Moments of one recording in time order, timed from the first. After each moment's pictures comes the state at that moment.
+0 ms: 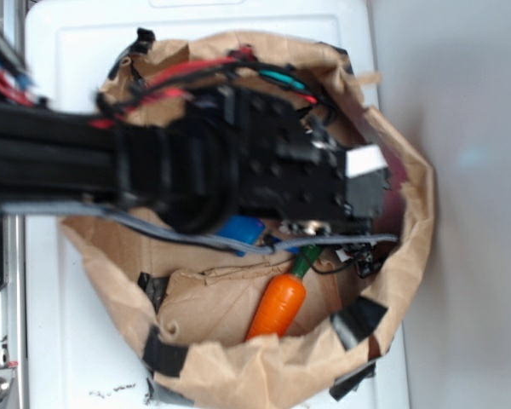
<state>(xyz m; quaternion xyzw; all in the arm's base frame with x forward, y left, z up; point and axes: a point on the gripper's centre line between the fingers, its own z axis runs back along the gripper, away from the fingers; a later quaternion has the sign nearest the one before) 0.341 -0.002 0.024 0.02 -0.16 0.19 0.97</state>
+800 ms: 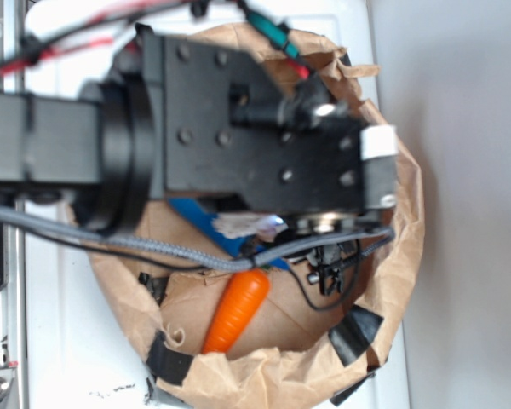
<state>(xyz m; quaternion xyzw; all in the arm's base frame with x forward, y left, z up) 0.288 -0.010 0.115 0.03 -0.03 0.13 0.99</state>
